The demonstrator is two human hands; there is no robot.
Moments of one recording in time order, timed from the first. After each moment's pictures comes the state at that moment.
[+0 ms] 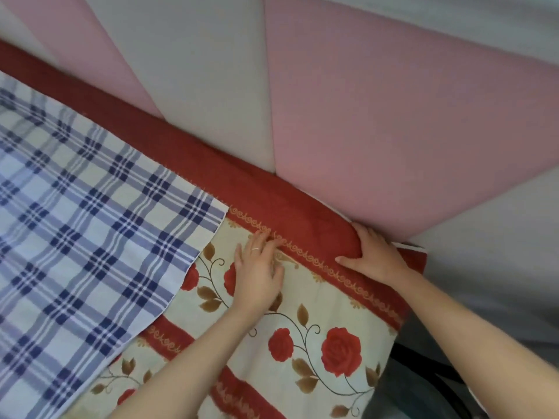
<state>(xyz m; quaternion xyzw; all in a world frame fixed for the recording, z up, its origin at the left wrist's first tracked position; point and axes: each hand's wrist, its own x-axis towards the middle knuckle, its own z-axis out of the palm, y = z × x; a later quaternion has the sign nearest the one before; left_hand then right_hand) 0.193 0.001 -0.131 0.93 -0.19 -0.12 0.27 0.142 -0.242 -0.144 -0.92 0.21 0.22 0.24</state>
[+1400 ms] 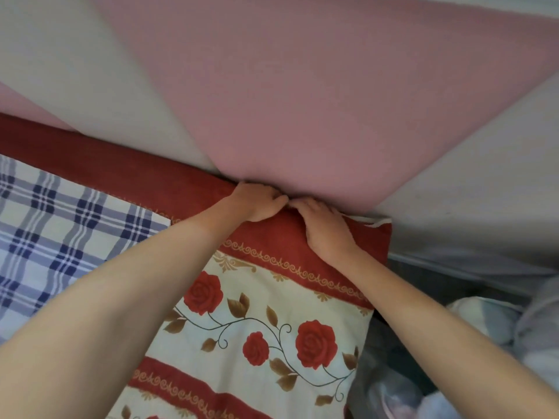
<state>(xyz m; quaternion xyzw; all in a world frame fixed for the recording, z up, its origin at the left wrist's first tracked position) 0.309 -0.143 -0.131 0.85 -0.44 -0.28 -0.05 0.158 -0.235 -0.148 -0.96 0.15 0.08 0.24</state>
